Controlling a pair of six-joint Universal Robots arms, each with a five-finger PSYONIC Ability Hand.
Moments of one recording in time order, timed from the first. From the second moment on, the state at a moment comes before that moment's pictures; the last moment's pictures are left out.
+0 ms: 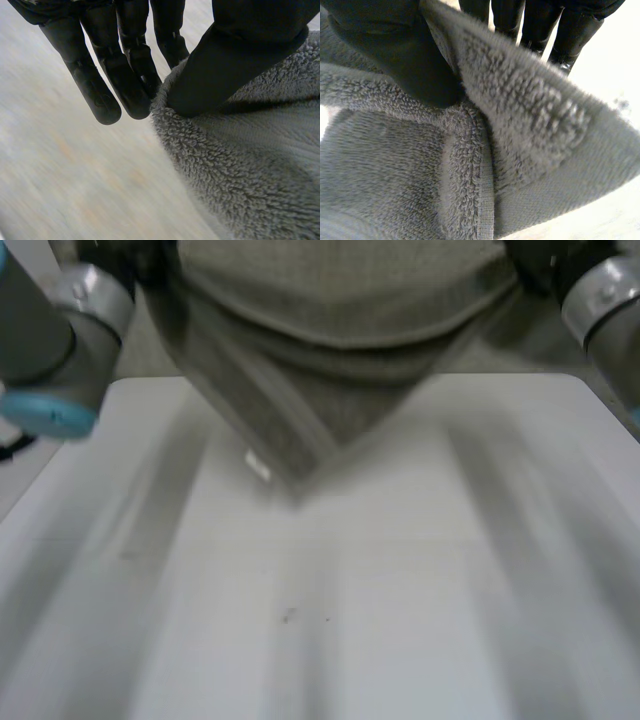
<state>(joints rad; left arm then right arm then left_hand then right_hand) 4.39 -2.16 -0.74 3.34 -1.46 3.49 1.81 -1.03 0.77 -0.08 1.28 2.38 1.16 1.22 1.22 1.22 1.02 0.93 1.18 1.18 1.19 0.96</state>
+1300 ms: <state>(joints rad) 4.37 -2.13 -1.07 3.48 -1.49 3.43 1.78 -1.02 0.96 -0.20 1.30 2.52 1.16 1.22 1.22 1.22 1.03 0.97 1.18 1.18 1.19 0.97</state>
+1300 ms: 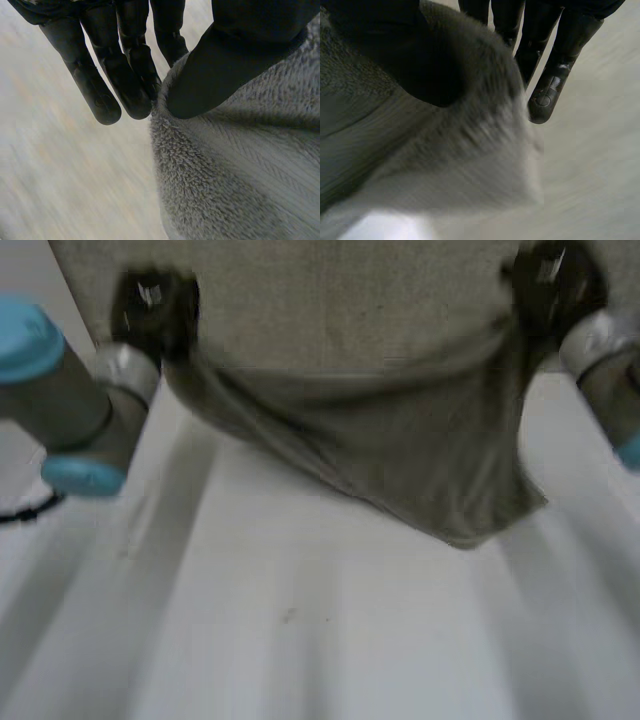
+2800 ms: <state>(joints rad) 4.33 -2.07 -0.73 3.50 -1.59 3.45 1.83 -1.14 0.90 -0.34 1.47 2.43 1.16 1.22 1.22 1.22 1.03 0.97 1.18 1.18 1.19 0.98</state>
